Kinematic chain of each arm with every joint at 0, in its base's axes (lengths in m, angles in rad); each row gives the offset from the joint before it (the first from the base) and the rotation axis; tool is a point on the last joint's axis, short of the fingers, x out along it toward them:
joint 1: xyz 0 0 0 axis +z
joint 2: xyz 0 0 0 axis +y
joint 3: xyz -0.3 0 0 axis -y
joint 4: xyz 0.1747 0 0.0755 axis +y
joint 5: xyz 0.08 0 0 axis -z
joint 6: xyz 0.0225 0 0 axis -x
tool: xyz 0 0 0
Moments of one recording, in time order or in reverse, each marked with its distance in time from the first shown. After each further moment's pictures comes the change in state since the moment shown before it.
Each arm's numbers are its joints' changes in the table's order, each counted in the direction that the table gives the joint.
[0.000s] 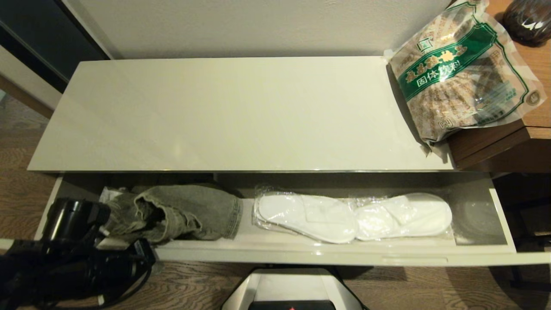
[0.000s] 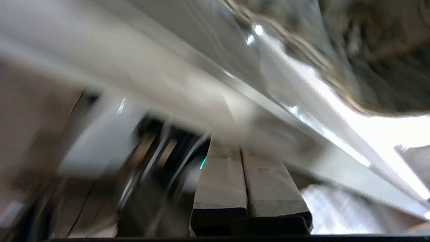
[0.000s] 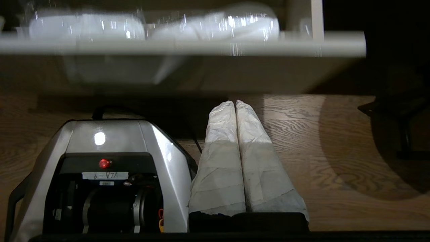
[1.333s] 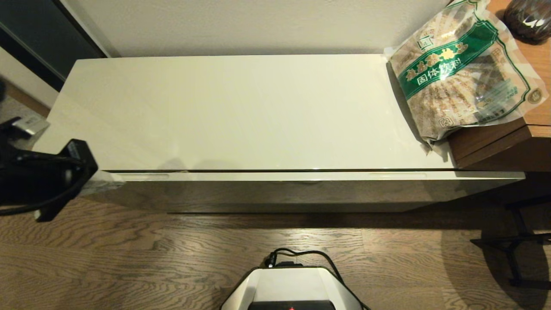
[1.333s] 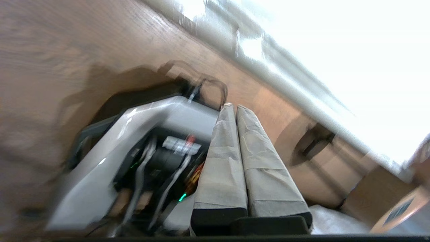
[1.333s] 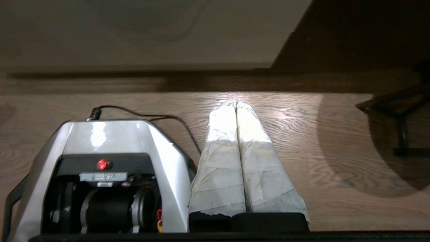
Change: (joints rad) left arm 0.085 -0.274 0.630 0.701 0.066 -0.124; right arm 0.000 0.000 0.000 0.000 0.000 0.000
